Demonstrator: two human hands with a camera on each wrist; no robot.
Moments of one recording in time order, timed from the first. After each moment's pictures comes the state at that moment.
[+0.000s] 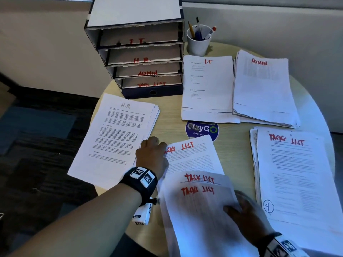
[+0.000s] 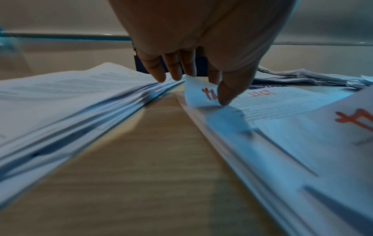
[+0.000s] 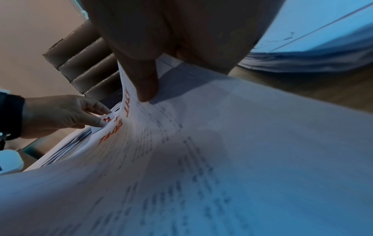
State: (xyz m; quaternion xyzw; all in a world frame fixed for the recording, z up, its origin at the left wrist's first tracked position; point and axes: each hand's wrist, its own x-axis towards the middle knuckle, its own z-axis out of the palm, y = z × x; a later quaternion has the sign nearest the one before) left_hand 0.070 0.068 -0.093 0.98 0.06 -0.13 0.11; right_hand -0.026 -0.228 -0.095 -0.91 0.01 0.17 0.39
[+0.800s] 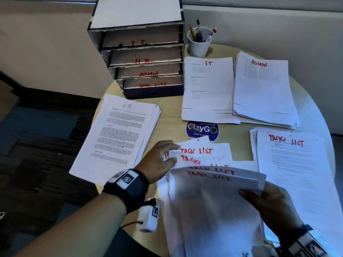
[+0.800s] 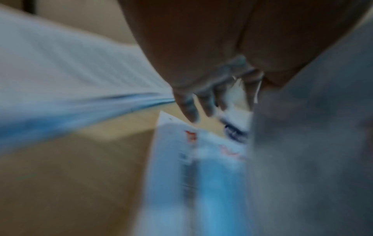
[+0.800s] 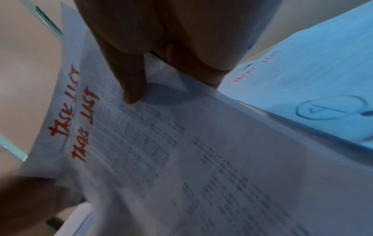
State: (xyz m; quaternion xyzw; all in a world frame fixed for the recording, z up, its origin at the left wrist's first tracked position) left_hand 0.059 0.070 -0.060 0.87 0.02 -0.21 0.44; right_hand 0.003 -0.253 -0.048 -0.87 0.03 0.09 0.49
